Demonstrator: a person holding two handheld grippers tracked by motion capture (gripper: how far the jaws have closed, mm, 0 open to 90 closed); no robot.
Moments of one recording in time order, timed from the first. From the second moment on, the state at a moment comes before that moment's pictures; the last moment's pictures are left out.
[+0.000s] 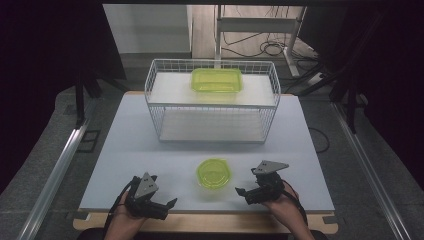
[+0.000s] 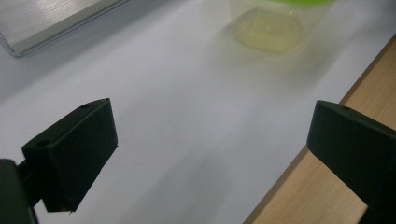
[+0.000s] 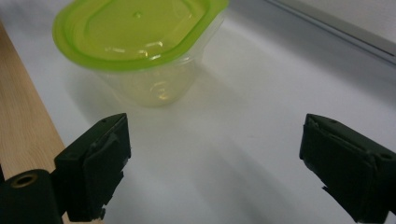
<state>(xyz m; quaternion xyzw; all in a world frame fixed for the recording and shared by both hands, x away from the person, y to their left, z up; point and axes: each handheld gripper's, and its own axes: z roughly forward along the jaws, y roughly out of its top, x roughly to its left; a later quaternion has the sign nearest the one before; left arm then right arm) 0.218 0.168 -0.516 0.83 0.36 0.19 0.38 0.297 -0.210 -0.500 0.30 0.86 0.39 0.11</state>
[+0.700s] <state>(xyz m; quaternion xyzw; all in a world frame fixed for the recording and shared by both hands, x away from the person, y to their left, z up) 0.215 0.168 -0.523 0.83 0.35 0.21 0.38 0.301 -0.210 -0.500 0.31 0.86 0.40 0.10</state>
